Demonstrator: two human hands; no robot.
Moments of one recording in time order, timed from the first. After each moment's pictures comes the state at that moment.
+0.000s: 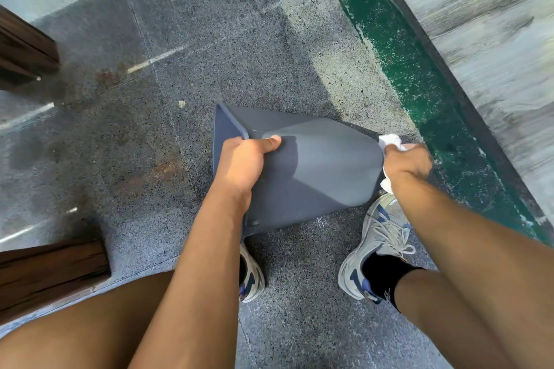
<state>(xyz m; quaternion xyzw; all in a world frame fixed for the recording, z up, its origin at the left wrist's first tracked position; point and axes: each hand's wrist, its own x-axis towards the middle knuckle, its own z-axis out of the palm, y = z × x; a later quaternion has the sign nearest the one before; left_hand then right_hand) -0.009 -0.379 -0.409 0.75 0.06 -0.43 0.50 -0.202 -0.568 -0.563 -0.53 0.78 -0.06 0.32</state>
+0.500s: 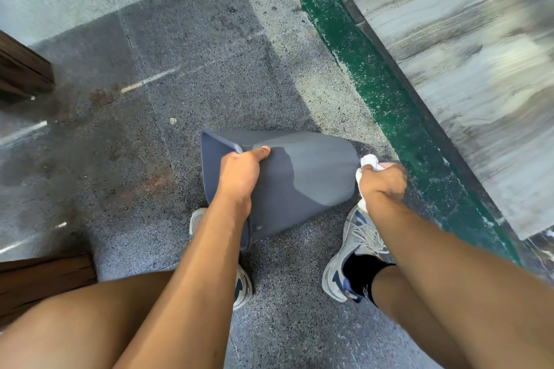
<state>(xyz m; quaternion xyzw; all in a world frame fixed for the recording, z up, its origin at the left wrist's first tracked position) -0.029 -0.386 -0.407 0.74 0.08 -0.43 0.51 -0.212 -0.534 -0.510 -0.51 0.81 -0.05 0.29</state>
